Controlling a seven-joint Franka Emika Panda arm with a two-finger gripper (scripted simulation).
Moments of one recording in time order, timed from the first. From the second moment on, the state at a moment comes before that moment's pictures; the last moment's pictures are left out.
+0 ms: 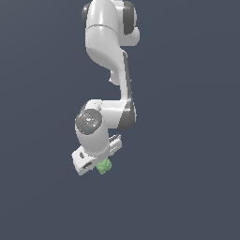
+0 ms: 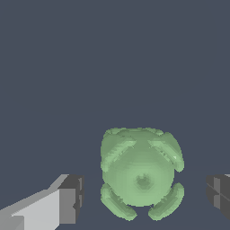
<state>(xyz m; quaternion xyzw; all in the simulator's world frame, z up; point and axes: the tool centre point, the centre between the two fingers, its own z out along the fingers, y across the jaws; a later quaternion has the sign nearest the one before) 0.110 -0.079 0.077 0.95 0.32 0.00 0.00</state>
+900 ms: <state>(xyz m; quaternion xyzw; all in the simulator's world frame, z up) 0.110 -0.079 0.039 0.95 0.32 0.00 0.00</state>
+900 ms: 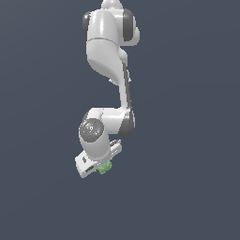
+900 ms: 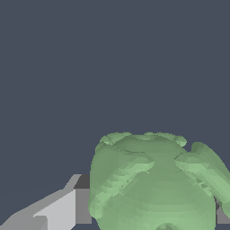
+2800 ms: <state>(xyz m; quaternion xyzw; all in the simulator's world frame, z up) 0.123 0.044 0.267 0.95 0.32 0.00 0.00</state>
